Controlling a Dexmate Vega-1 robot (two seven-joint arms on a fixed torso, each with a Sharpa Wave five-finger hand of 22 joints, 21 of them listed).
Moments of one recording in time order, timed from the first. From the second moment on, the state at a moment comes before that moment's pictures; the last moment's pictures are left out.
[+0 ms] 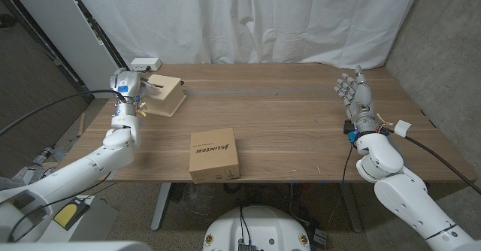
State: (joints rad) left arm 0.75 0.87 0.62 -1.36 0.61 0.53 0.81; left_hand 1.10 0.04 0.47 -0.11 0.17 1.02 -0.20 0.36 0.18 0.90 -0.21 0.19 0.19 0.74 -0.08 0.19 0.18 0.44 -0.05 0.22 0.18; right arm -1.38 -0.58 -0.10 -2.05 0.60 0.15 -0.43; right_hand 0.24 0.06 0.22 -0.04 0.19 0.29 0.06 0.20 0.19 0.33 0.10 0.22 0.19 0.22 0.03 0.19 0.18 0.29 -0.04 0.21 0.18
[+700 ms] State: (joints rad) left arm 0.70 0.84 0.65 -1.30 0.60 0.52 0.80; left_hand 1.10 0.04 0.48 -0.11 0.17 1.02 -0.20 0.36 0.18 0.89 -0.21 0.19 0.19 0.74 -0.07 0.19 0.18 0.43 -0.04 0.22 0.18; right arm -1.36 -0.59 -0.10 -2.06 0.61 0.11 -0.43; right_hand 0.24 0.06 0.22 -0.04 0.19 0.29 0.06 0.20 0.19 0.33 0.10 0.22 0.19 0.22 0.03 0.19 0.18 0.29 -0.04 0.21 0.18
